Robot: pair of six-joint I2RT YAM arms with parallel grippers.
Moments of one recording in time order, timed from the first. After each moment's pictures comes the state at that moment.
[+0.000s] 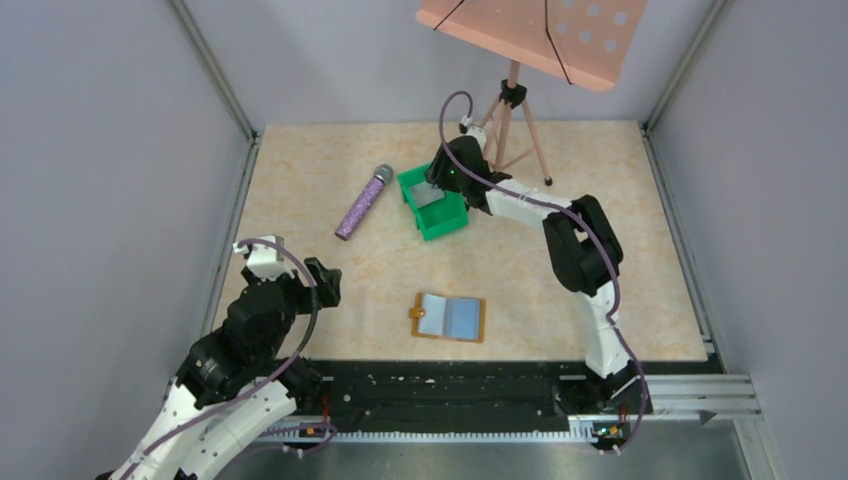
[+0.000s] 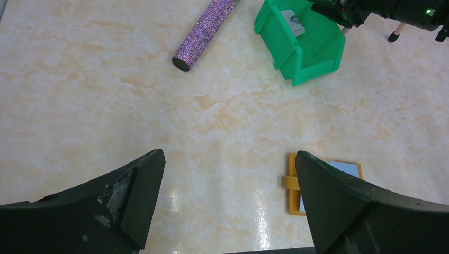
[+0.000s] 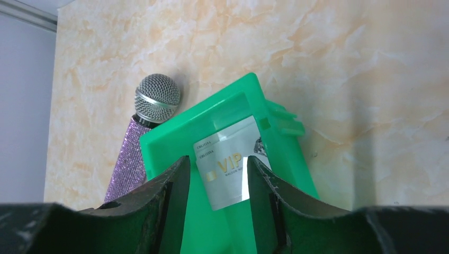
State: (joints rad) left arm -0.69 0.35 0.78 -0.82 -0.51 -0.51; right arm 0.58 2.16 1.61 0.07 0.11 0.73
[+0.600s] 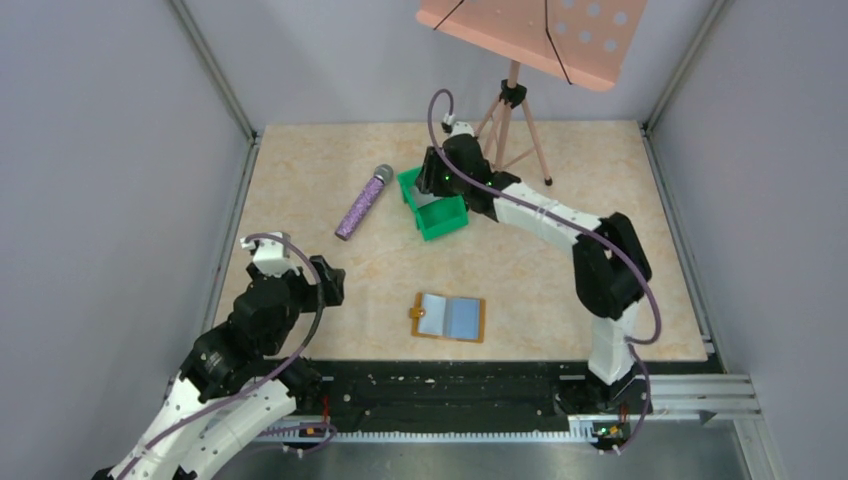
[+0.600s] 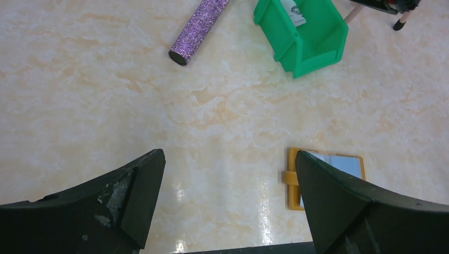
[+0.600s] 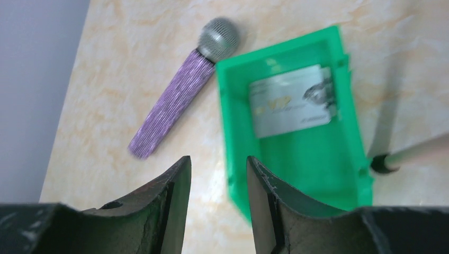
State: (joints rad) left arm -0.69 0.37 0.78 -0.82 -0.50 -0.51; right arm 0.65 1.99 1.59 -0.09 0.06 0.57
